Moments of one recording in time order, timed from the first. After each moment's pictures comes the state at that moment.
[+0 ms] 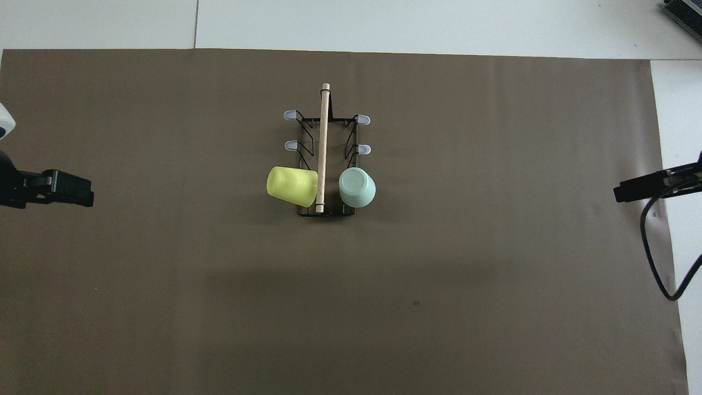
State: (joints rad) left arm 0.01 -0.08 -0.09 -1.65 0.00 1.54 -0.04; right arm -0.04 -0.04 0.00 -1.60 0.01 1.55 -0.20
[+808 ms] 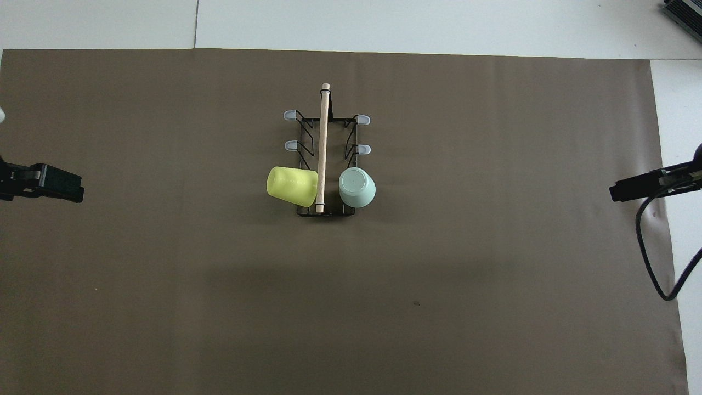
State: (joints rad) left arm 0.09 -0.03 -0.18 -1.55 0.03 1.47 0.01; right arm -0.03 -0.04 0.00 -1.60 0.01 1.55 -0.20
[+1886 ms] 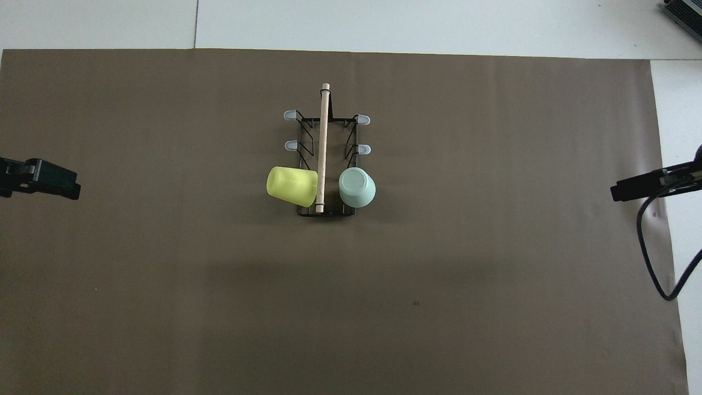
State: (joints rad) left arm 0.07 0.00 -0.13 -1.53 0.01 1.45 0.04; right arm -0.03 -0.04 -0.01 -1.60 0.01 1.55 -0.20
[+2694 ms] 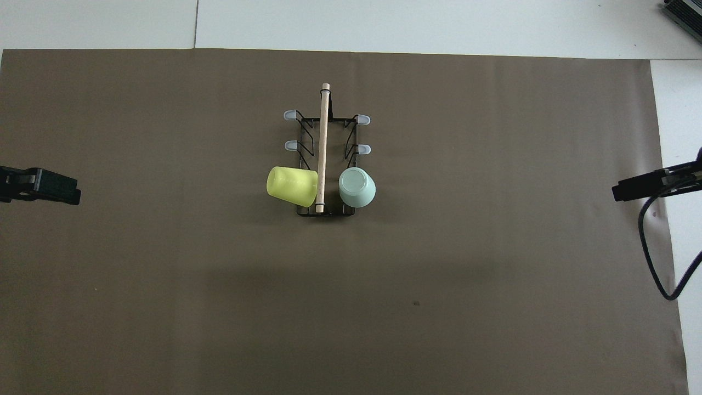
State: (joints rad) left arm 0.07 -0.06 -0.12 -1.60 0.01 1.50 0.04; right arm -0.03 -0.04 -0.01 -1.60 0.01 1.55 -0.20
